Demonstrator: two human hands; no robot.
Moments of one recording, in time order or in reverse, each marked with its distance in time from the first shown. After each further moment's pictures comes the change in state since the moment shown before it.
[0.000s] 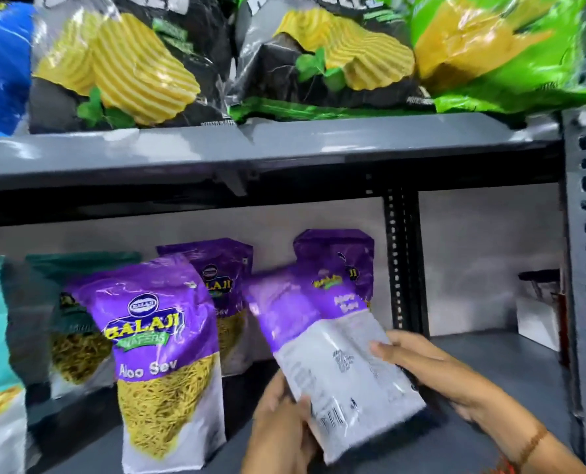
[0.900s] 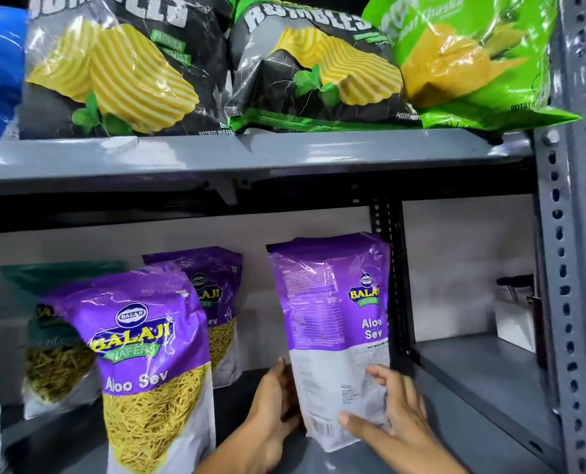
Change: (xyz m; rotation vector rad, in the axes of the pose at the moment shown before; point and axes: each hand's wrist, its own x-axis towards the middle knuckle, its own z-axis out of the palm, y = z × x) left_hand 0.056 0.005 -0.006 0.278 -0.002 -0.156; right_hand -0.026 0.049 0.060 -0.474 0.419 -0.058
